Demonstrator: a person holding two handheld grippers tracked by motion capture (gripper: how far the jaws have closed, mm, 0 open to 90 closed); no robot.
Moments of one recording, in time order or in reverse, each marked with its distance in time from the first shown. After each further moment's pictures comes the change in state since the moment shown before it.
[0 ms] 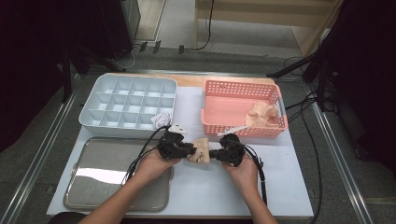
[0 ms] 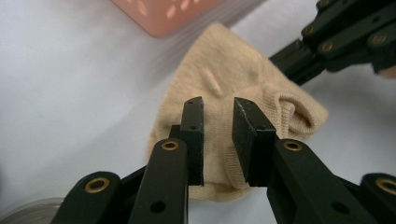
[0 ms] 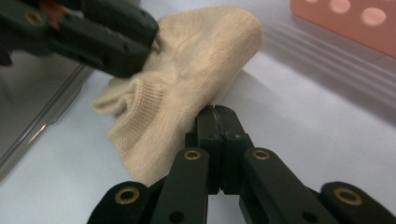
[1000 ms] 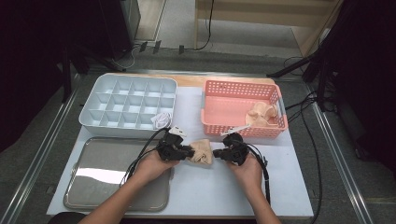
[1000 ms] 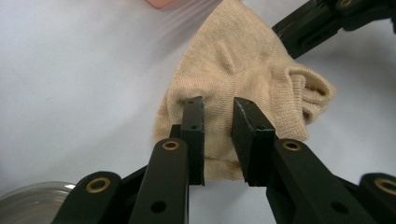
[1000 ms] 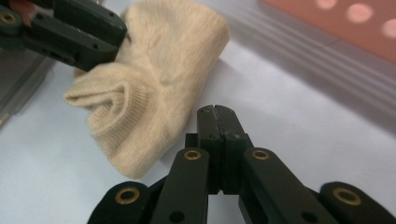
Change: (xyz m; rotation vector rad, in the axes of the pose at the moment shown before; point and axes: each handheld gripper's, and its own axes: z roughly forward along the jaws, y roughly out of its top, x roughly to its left) left arm 0.008 -0.008 0.002 0.030 -0.010 -0.012; right arm -0.010 -0.002 -0.002 0.045 -0.069 -0.006
